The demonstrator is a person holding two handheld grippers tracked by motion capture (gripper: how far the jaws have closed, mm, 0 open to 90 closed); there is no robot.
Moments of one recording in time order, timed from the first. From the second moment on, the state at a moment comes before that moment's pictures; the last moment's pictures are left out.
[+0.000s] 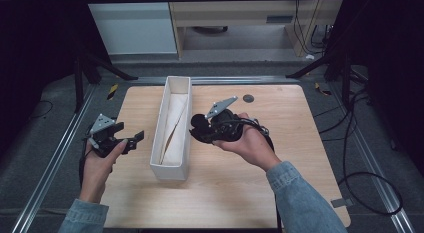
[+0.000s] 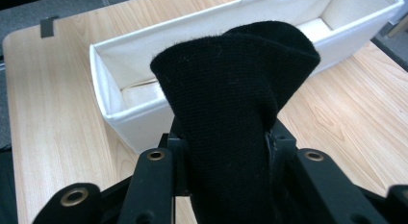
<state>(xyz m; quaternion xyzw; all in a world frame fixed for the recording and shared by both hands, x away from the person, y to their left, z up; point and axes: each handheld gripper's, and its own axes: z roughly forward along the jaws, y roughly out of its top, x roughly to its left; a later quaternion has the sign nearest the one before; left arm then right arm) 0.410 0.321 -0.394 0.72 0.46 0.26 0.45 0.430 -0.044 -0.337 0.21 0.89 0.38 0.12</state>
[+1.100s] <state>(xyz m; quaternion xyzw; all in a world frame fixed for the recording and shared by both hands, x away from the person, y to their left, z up) 0.412 0.343 -0.476 0.74 0.51 0.27 0.36 0.437 0.015 -0.335 0.17 0.90 0.38 0.09</state>
